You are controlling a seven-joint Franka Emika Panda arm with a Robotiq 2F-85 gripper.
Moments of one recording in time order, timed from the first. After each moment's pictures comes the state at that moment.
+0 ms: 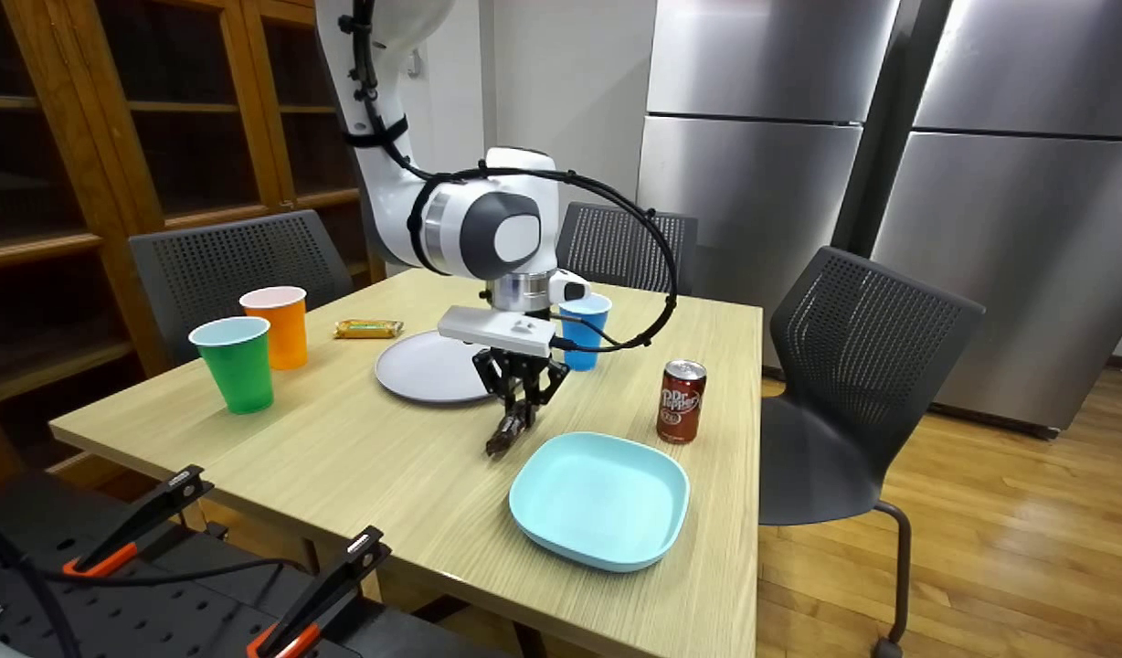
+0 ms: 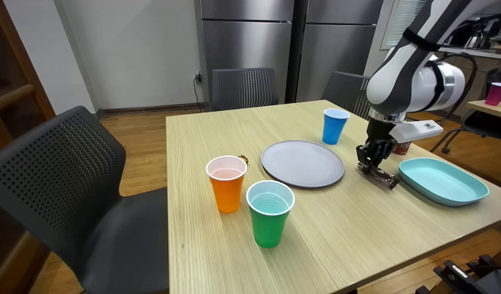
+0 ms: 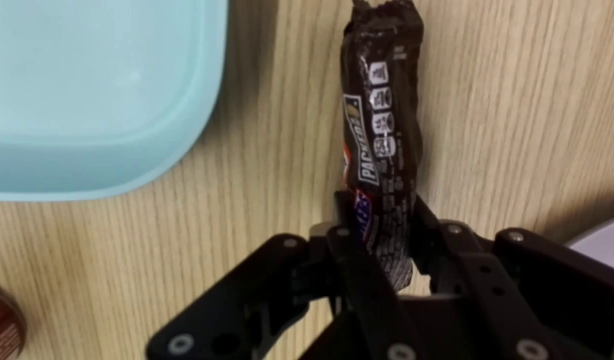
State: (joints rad) arm -0.15 0.64 -0.06 -2.19 0.02 2.81 -0.28
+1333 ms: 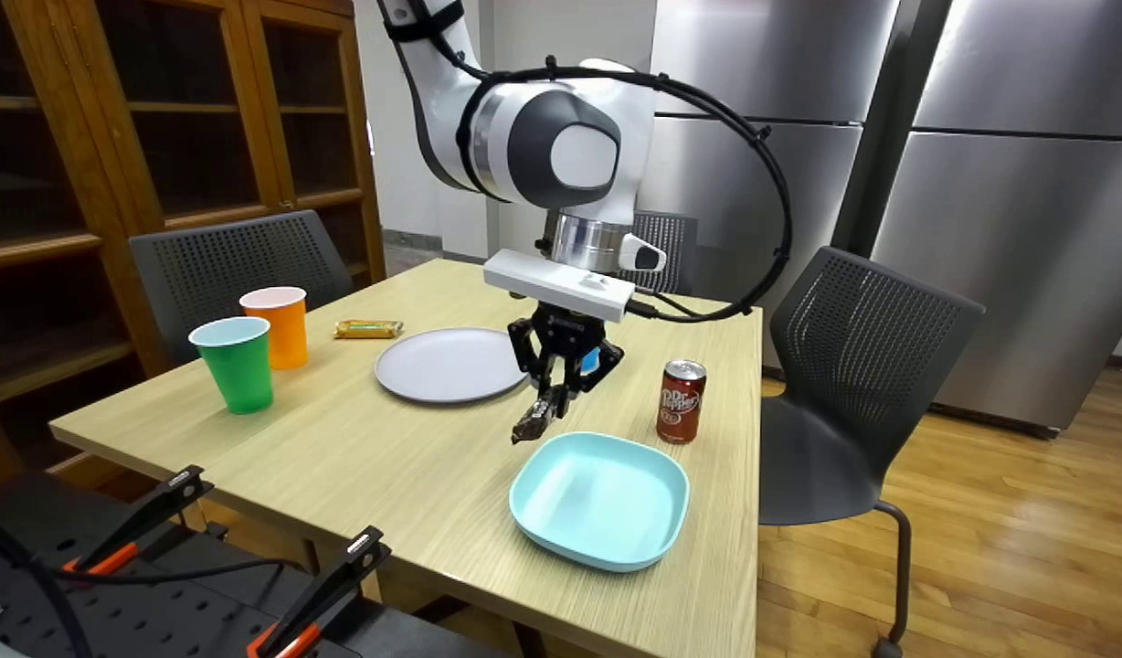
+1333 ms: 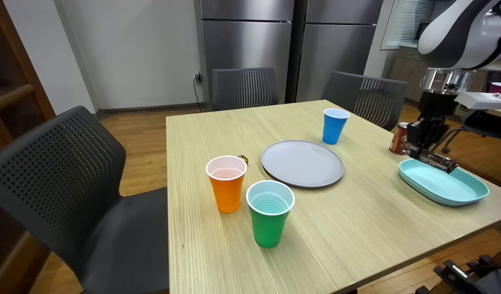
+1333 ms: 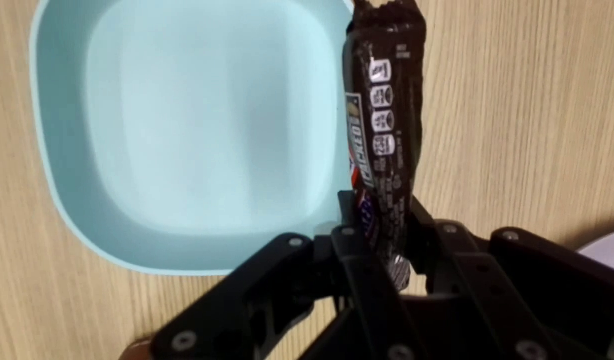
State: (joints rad) arm -0.38 0.39 -0.03 -2.29 0.09 2.54 -0.51
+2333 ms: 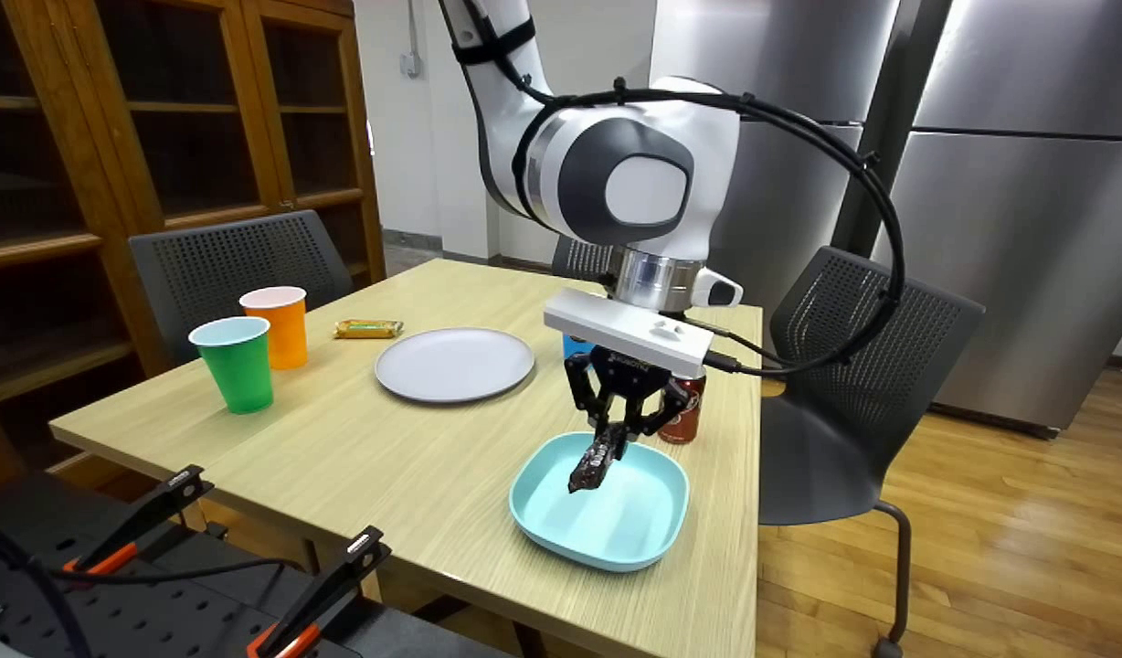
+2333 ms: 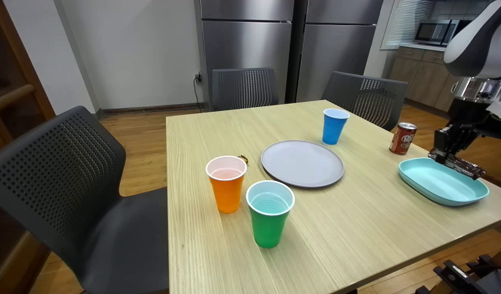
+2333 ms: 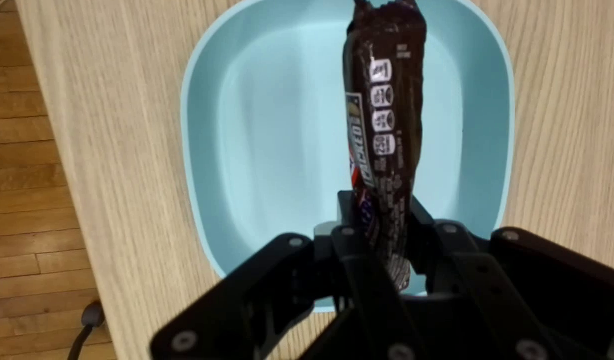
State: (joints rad) arm -0.46 0.45 -0.10 -2.27 0.15 2.60 -0.64
